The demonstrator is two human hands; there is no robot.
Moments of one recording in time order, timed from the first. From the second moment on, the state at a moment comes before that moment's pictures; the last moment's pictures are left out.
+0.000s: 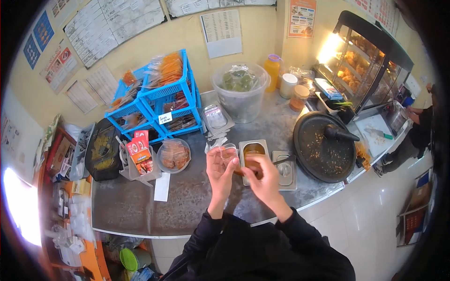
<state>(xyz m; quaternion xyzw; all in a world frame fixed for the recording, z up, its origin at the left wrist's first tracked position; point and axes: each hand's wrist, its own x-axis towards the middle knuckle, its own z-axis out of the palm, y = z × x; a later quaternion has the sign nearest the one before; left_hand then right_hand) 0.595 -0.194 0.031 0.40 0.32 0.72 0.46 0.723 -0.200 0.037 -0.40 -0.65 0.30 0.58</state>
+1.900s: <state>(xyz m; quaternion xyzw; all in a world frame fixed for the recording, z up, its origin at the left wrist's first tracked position) 0.302 -0.271 0.042 0.38 0.53 0.69 0.31 0.428 -0.205 0.050 -0.27 -0.62 0.57 0.47</state>
